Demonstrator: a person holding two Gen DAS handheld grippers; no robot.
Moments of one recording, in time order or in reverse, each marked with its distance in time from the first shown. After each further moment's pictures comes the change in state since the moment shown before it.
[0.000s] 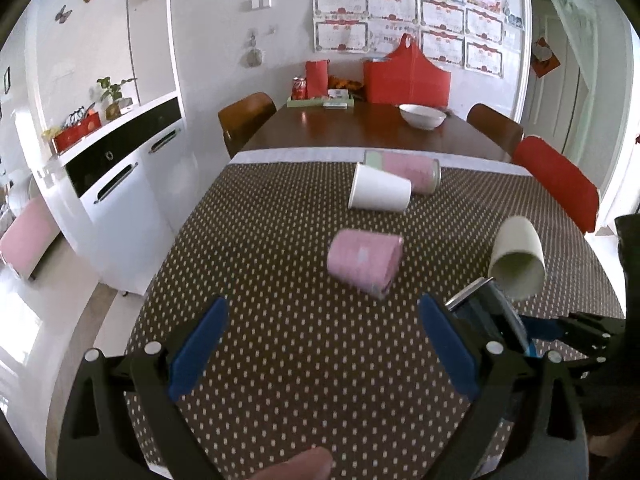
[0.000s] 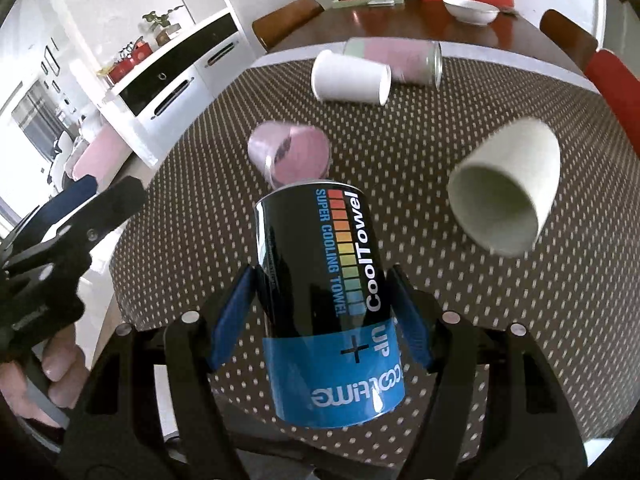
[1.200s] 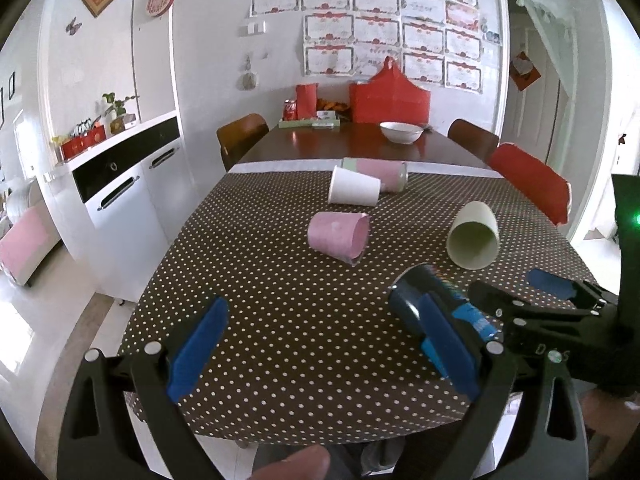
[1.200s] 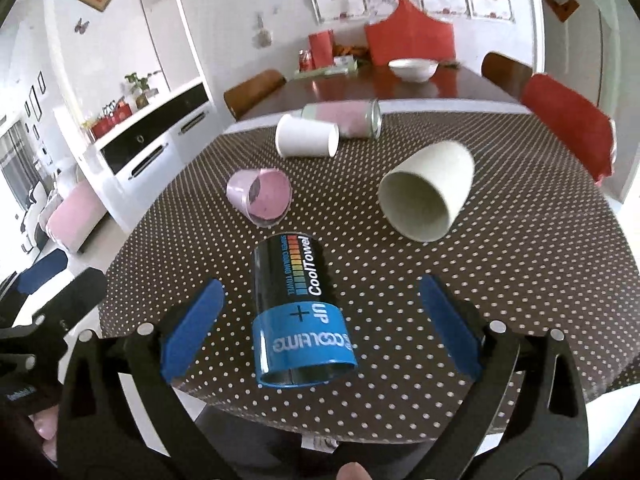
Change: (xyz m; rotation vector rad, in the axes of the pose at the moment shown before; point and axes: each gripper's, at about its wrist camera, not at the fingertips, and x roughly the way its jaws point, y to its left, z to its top) left arm -0.069 -0.016 -0.059 0.017 -0.111 -0.034; right arm -0.067 0.000 -0.051 0.062 -0.321 -0.117
